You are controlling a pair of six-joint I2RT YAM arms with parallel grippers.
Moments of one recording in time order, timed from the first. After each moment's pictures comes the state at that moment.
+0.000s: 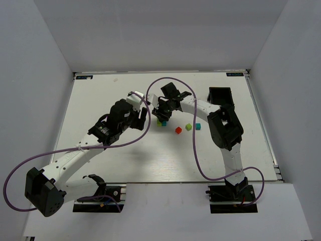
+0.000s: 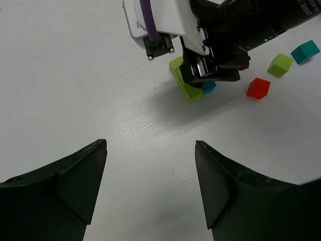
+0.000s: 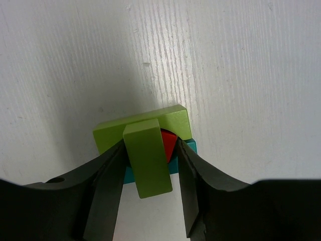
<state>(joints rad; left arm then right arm) -0.64 1.11 0.91 -0.29 -0.19 -0.05 0.66 2.12 1.62 -0.47 -0.38 -0.71</state>
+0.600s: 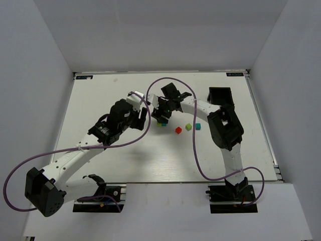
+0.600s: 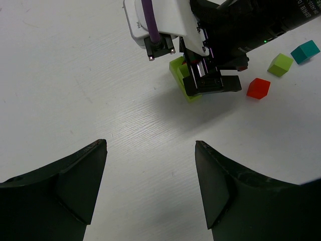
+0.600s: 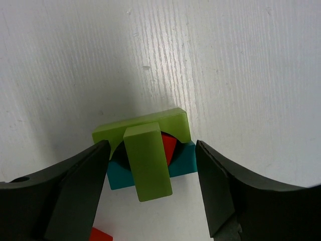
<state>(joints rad) -0.64 1.11 0.91 -0.29 -0.19 -0.05 0.66 2.12 1.60 -0.44 -0.39 -0.71</state>
